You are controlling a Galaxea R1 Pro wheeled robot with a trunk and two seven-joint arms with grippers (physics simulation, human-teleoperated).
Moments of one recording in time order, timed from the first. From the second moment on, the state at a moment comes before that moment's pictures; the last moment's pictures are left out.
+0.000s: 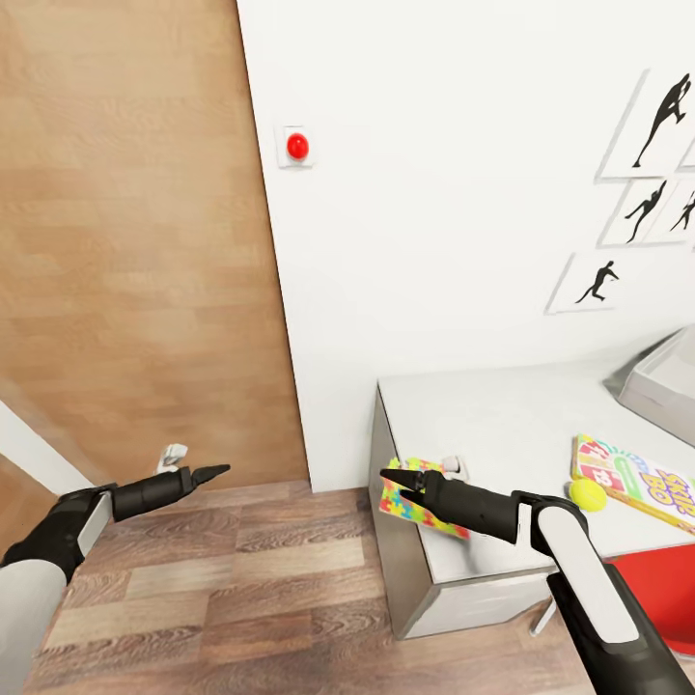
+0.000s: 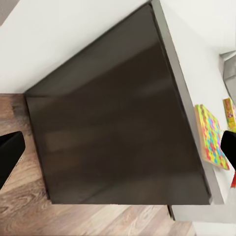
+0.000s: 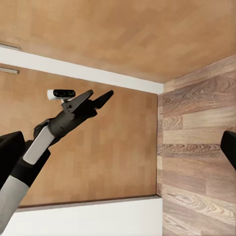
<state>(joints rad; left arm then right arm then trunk) -0.79 0.32 0.22 -0.51 0.17 0.54 -1.10 -0.38 -0.14 0.09 -1.60 -1.26 1.04 0.00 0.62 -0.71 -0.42</state>
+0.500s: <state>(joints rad) -0.79 0.28 0.22 -0.51 0.16 0.54 -1.01 -0.38 -0.14 0.08 -1.60 -1.26 1.05 0.00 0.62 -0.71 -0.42</state>
